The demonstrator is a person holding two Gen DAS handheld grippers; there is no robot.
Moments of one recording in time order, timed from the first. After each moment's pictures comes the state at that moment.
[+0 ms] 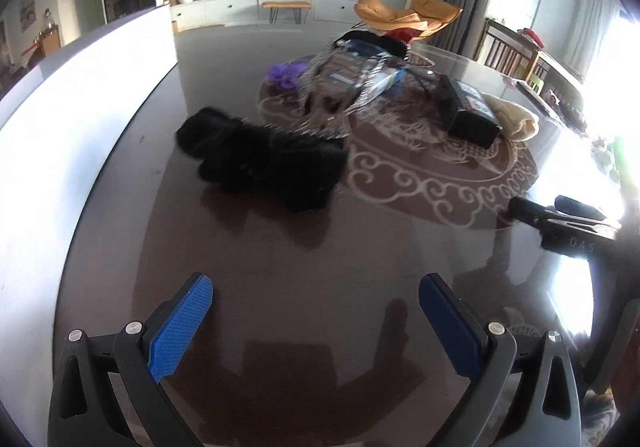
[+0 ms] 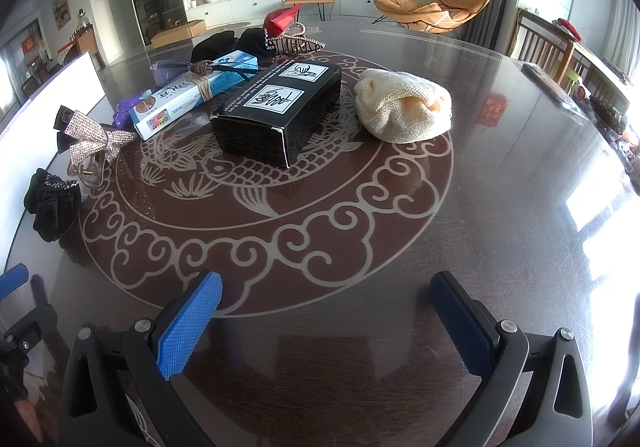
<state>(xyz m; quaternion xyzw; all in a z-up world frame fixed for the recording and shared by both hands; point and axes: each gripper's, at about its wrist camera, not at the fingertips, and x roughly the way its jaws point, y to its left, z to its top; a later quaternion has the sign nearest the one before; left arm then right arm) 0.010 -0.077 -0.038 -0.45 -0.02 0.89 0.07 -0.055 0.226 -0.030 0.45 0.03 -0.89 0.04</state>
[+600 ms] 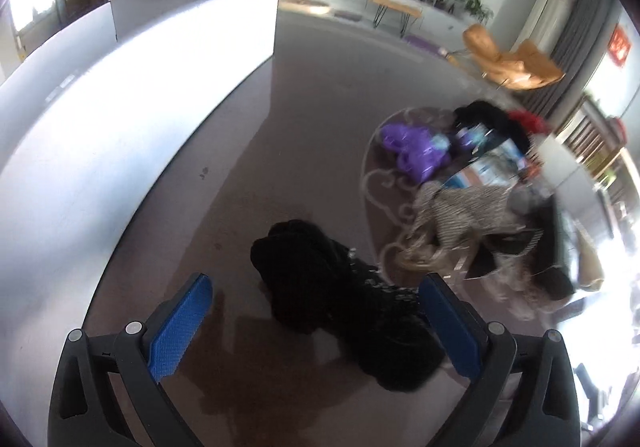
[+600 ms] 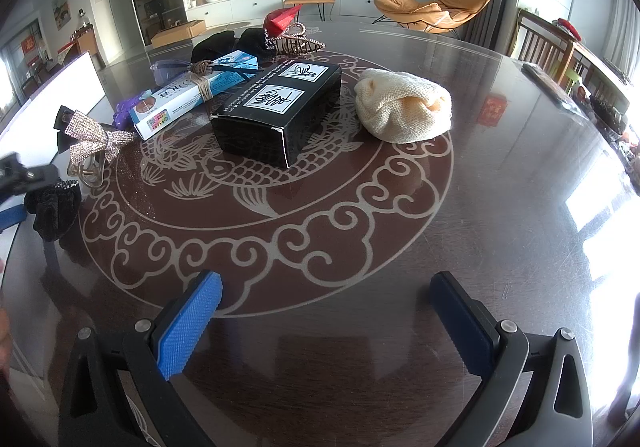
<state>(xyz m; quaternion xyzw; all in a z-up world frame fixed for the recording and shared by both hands) -0.076 -0.111 -0.026 -0.48 -0.13 0.86 -0.09 -0.055 0.226 -0.030 0.46 0.03 -0.89 0.04</state>
